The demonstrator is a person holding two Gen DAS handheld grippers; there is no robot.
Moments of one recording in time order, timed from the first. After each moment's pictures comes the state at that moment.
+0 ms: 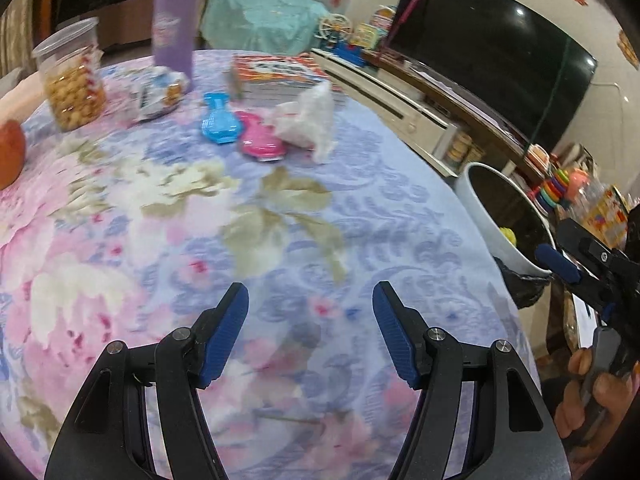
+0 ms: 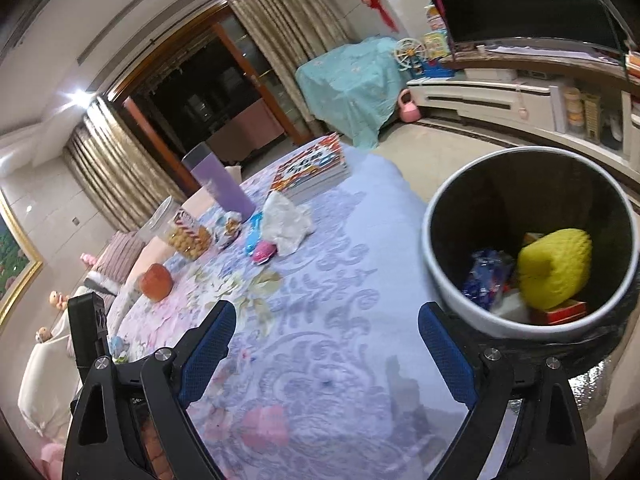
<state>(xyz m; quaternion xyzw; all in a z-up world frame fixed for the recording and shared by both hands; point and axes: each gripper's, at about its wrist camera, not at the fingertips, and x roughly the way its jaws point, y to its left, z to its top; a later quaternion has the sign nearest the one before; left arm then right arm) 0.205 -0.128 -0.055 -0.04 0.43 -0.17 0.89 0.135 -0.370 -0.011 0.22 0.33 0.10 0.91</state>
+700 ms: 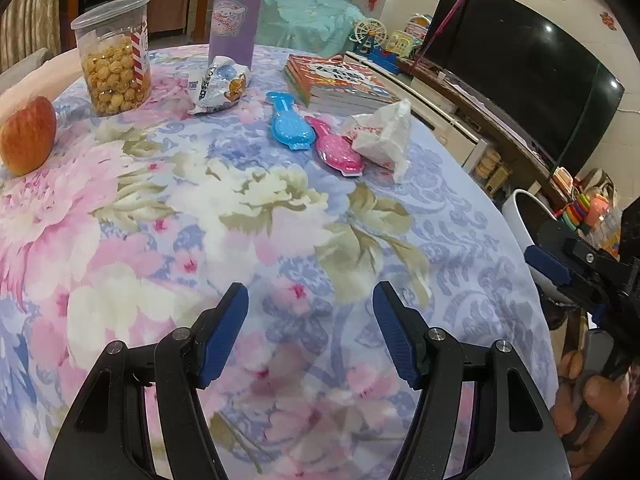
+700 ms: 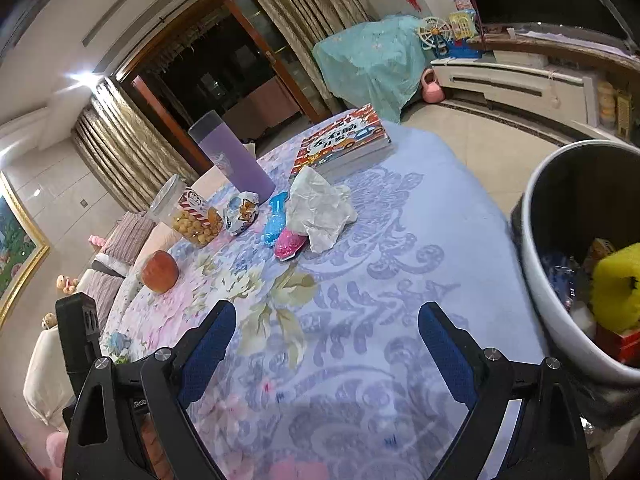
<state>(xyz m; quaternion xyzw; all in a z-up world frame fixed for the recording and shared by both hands) 0.237 -0.079 -0.063 -0.06 0.44 -0.13 0.89 0.194 -0.326 -0.029 0.22 0.36 0.14 0.90</state>
